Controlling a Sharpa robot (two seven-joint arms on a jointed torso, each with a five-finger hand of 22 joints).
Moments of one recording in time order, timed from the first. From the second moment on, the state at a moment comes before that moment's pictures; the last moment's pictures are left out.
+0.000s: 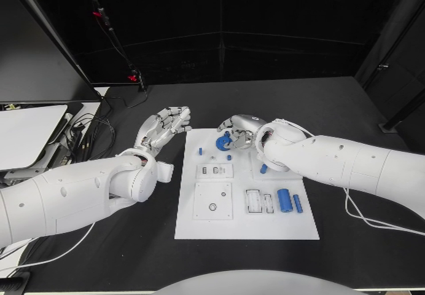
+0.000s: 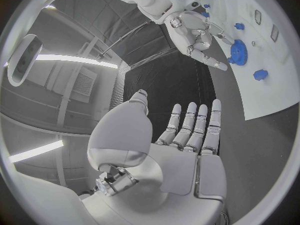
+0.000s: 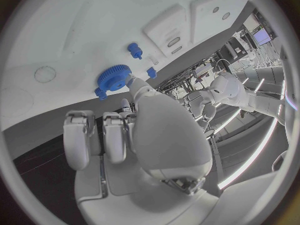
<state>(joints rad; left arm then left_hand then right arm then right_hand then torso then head) 1.22 -0.72 -0.24 1.42 -0.01 -0.47 0.68 1.13 0.00 -0.06 0.29 0.28 0.33 0.15 0.68 0.07 0.38 0.26 0.68 0.07 0.23 0.25 0.80 0.07 0.08 0.47 0.29 0.26 0.36 1.20 -0.52 -0.09 1.17 -1.37 -0.33 -0.09 1.48 -0.10 0.18 0.15 0.22 0.66 0.05 0.17 0.07 1.47 -0.02 1.57 1.31 1.47 -0.07 1.57 1.31 0.01 1.46 0.05 1.57 1.31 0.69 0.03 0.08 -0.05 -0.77</state>
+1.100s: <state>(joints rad) 1.21 -0.71 -0.24 1.41 -0.01 -0.47 0.68 1.13 0.01 -0.06 0.29 0.28 0.33 0.15 0.68 0.07 0.38 0.26 0.68 0.07 0.23 0.25 0.80 0.07 0.08 0.47 0.29 0.26 0.36 1.22 -1.00 -0.09 1.44 -0.99 -0.56 0.16 1.43 -0.13 0.09 0.22 0.17 0.80 0.14 0.24 0.08 1.47 0.07 1.57 1.31 1.47 0.00 1.57 1.31 0.01 1.47 0.11 1.57 1.31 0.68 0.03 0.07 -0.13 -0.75</state>
